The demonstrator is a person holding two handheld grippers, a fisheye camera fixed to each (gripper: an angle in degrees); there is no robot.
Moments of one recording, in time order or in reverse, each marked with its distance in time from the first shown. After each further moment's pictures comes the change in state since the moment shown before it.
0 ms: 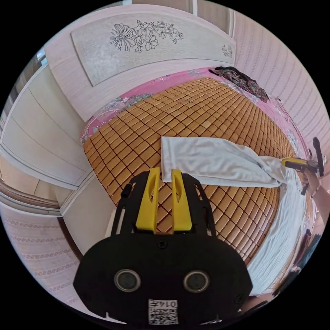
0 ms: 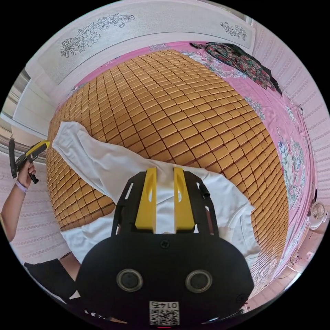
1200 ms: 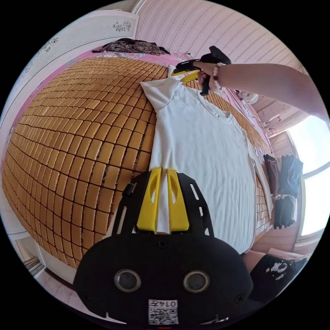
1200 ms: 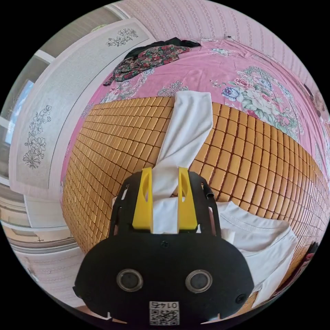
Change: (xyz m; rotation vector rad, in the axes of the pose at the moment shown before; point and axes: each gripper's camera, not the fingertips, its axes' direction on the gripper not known) left arm 0.335 0.071 -0.042 -0.138 0.460 0.502; right arm 0.177 0.121 -0.086 0.147 -0.185 0.669
